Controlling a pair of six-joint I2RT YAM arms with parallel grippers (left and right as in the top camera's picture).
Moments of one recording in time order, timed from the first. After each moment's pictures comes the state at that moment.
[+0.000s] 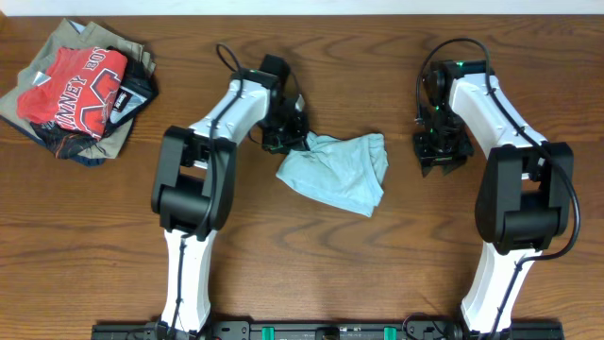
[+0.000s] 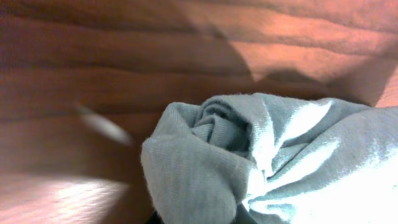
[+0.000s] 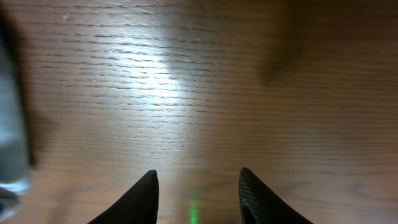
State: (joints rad) left arm -0.29 2.29 1.72 -0.97 0.52 -0.33; right arm 0.09 2.12 1.62 -1.36 0.04 0.03
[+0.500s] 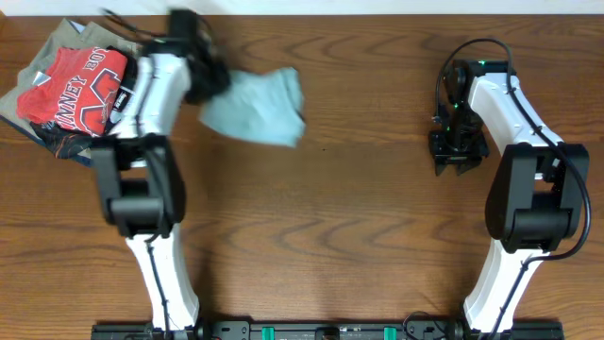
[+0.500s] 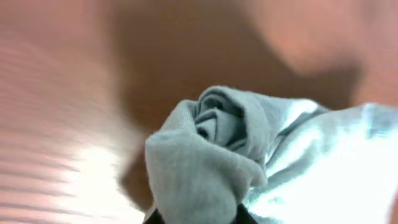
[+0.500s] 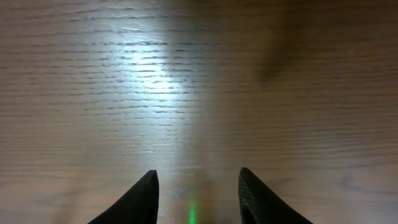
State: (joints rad) left arm 0.03 2.21 1.90 -0.82 0.17 -0.32; right arm 0.02 2.12 1.62 -1.37 0.04 0.03
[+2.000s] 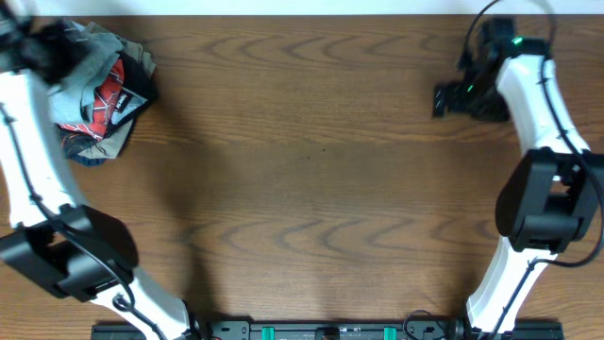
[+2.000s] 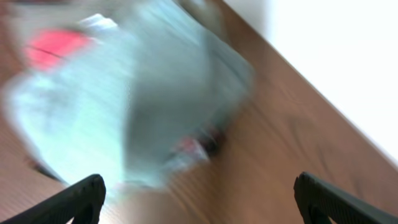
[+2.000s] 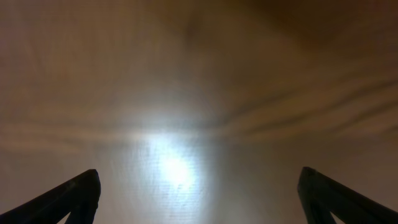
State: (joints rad) left arm 0.35 1.91 2.00 -1.02 0.04 -0.39; right arm -0.09 2.12 1.90 -1.15 -0.05 0.05
